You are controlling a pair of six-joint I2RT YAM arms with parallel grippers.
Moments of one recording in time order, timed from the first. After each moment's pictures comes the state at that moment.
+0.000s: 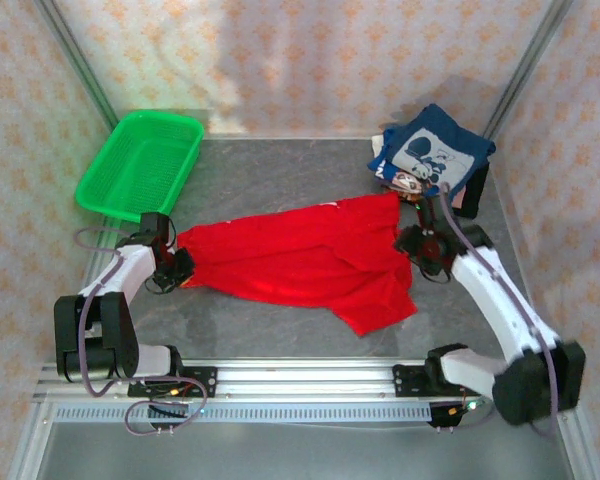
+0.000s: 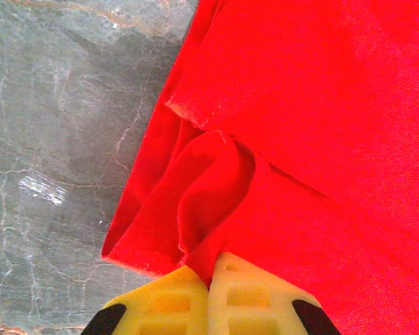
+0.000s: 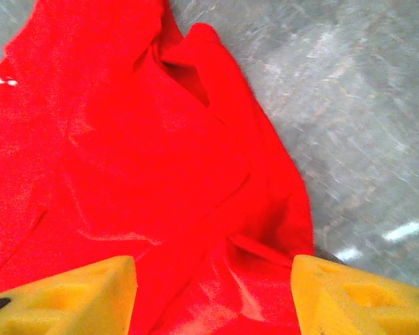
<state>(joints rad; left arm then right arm) 0.17 1.35 0.73 -0.70 0.15 -0.56 0.22 1.08 0.93 -0.95 0.02 0.82</state>
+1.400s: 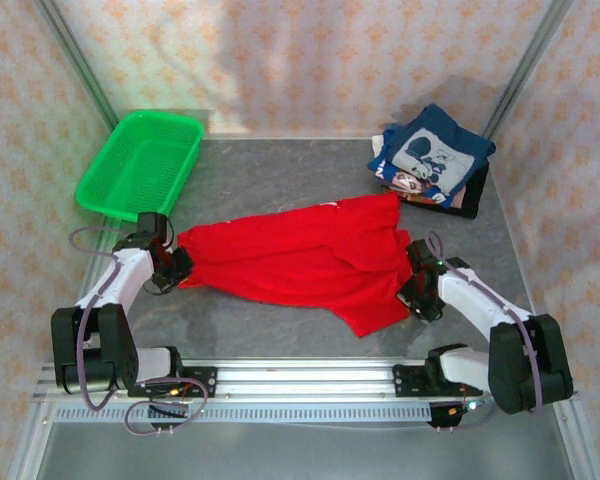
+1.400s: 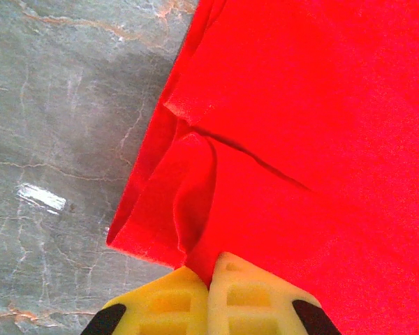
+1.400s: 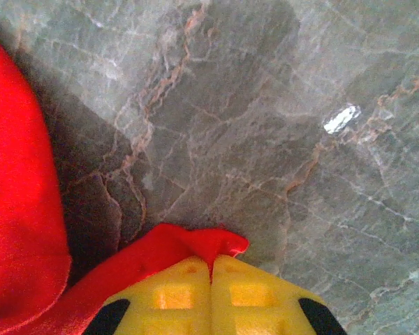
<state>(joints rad) 0.17 1.30 0.73 -0.72 0.15 -0.56 0.21 1.20 0.55 -0.81 0.00 0.99</state>
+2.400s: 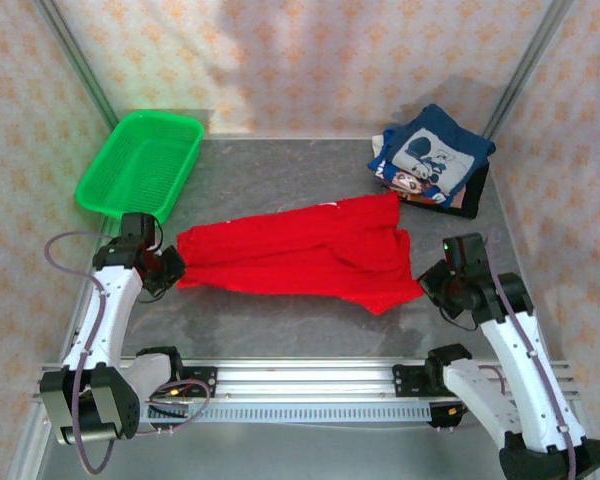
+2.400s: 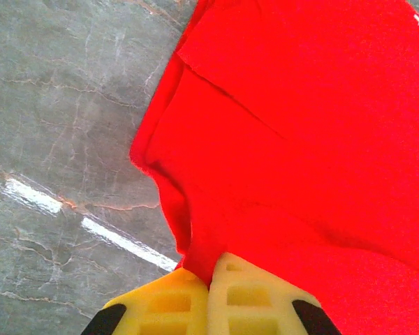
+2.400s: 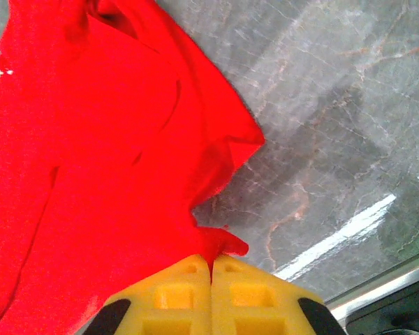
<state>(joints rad) 0.17 1.04 0.83 -1.01 0.15 -0.63 0.21 0.77 0.93 -1.26 -0.03 1.05</state>
